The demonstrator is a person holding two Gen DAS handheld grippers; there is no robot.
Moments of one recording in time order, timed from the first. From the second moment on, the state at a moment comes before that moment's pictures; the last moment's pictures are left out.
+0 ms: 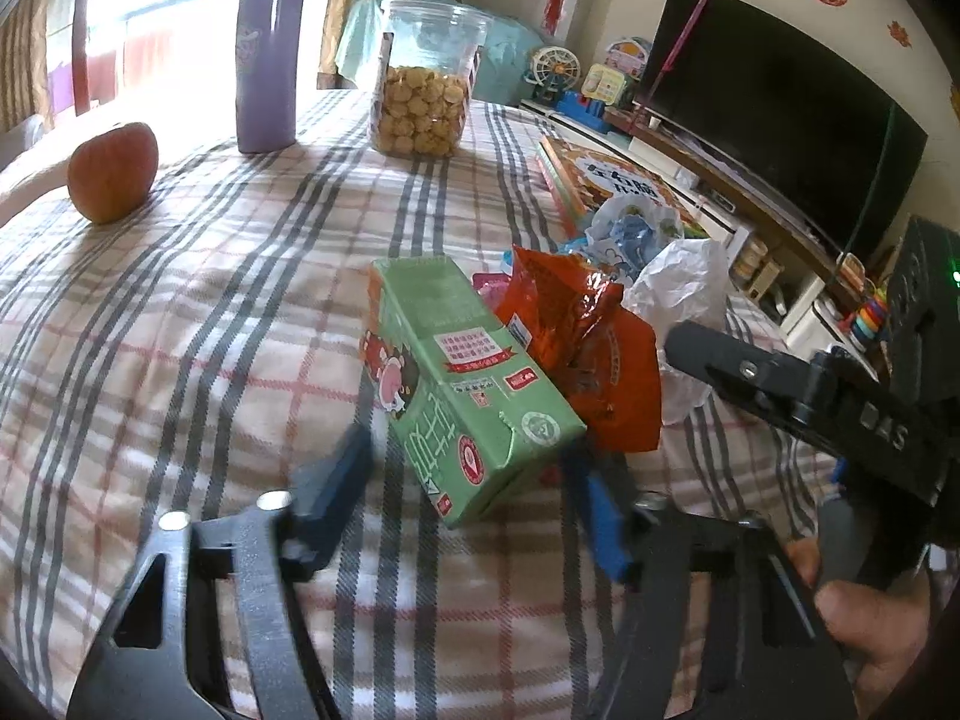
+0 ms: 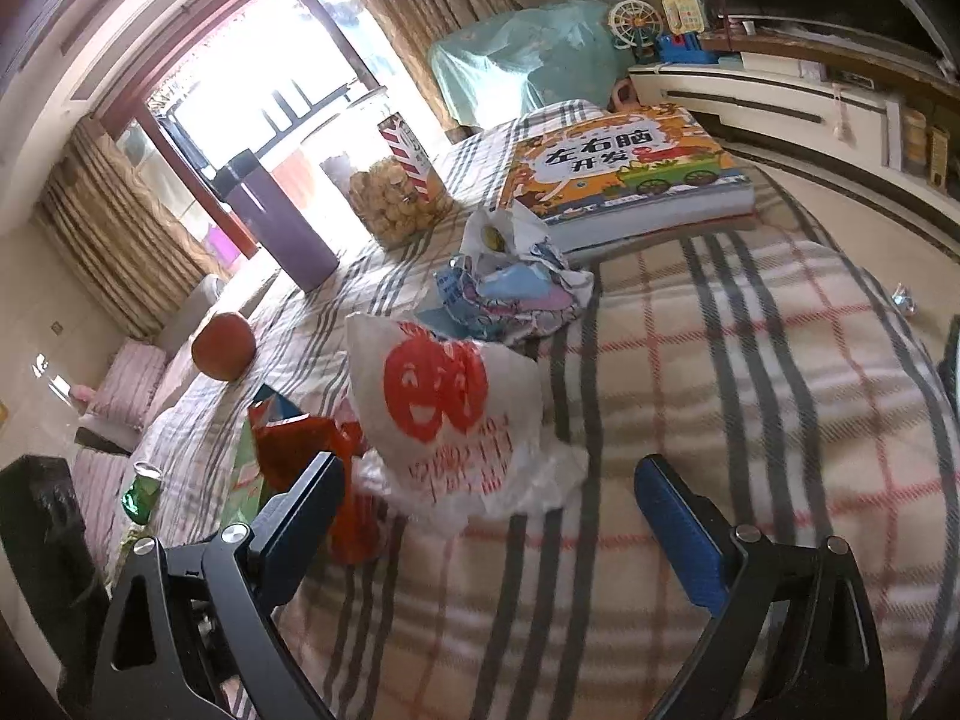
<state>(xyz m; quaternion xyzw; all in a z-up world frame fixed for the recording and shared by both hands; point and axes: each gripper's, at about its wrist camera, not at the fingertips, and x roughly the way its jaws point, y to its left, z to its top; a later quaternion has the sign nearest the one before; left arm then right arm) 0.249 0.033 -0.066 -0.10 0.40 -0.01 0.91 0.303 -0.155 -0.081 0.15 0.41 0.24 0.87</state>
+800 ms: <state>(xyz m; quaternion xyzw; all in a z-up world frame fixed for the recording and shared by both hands) 0.182 0.023 -0.042 -0.09 0.35 -0.03 0.93 0.251 -0.189 -0.066 0.16 0.38 0.23 0.88</state>
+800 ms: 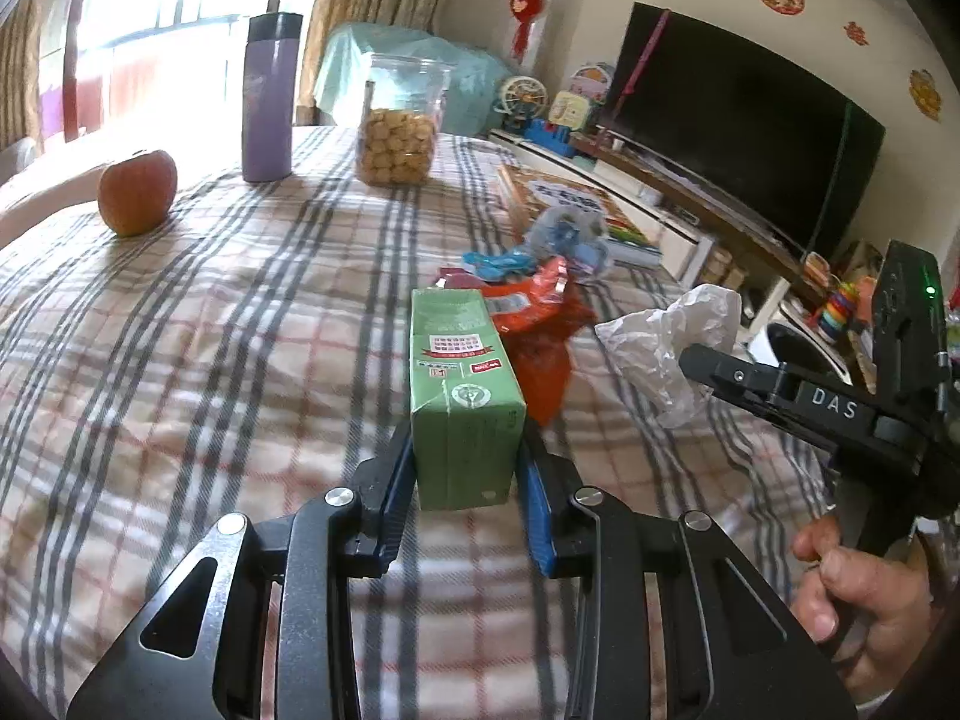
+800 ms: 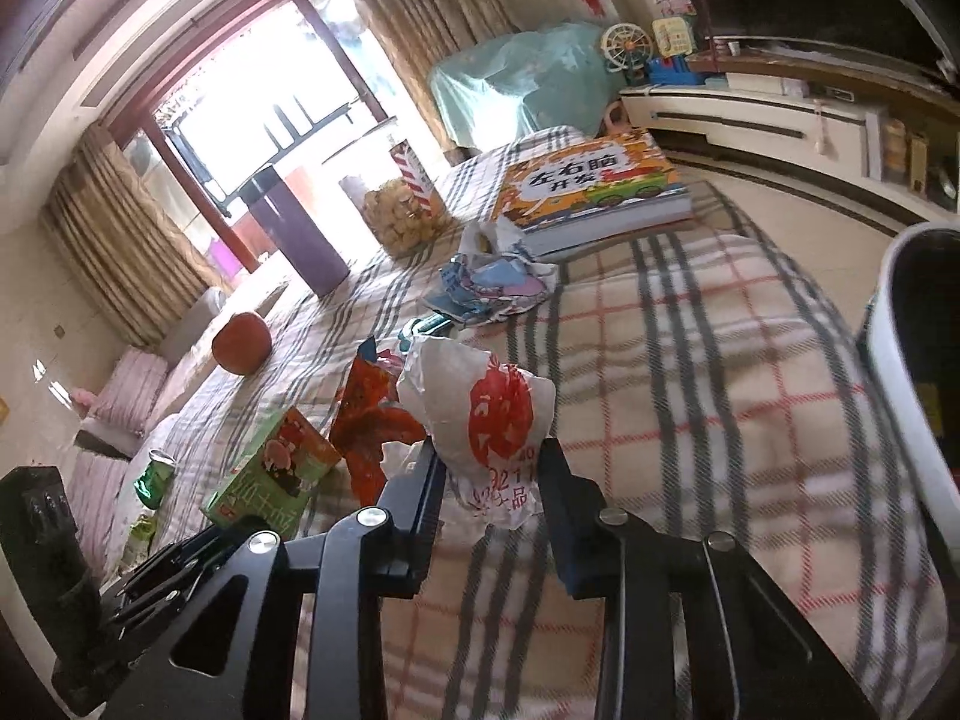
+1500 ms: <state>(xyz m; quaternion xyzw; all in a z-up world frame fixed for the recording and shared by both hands) 0.160 -0.049 -0.033 -0.06 0.34 -0.13 0.93 0.199 -0.262 -0.053 0.19 0.36 0.18 0.90</state>
